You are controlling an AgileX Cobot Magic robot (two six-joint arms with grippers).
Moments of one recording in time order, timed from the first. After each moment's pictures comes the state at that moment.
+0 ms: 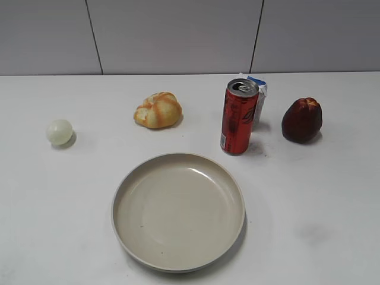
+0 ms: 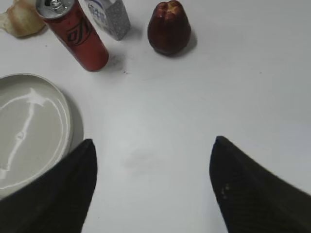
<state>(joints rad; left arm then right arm) -0.05 -0.01 -0.50 -0.03 1.04 0.09 0.11 0.74 -0.77 0.11 0.87 0.05</state>
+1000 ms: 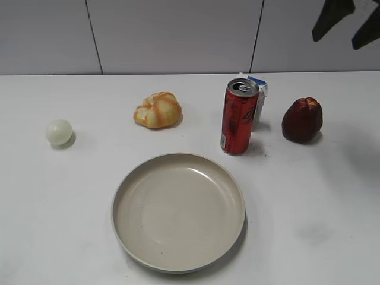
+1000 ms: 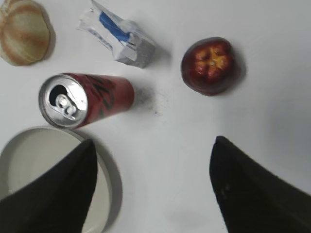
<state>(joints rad) -0.05 -0.01 -0.50 -0.03 1.04 0.09 0.13 1.78 -1.72 0.21 1.21 0.14</state>
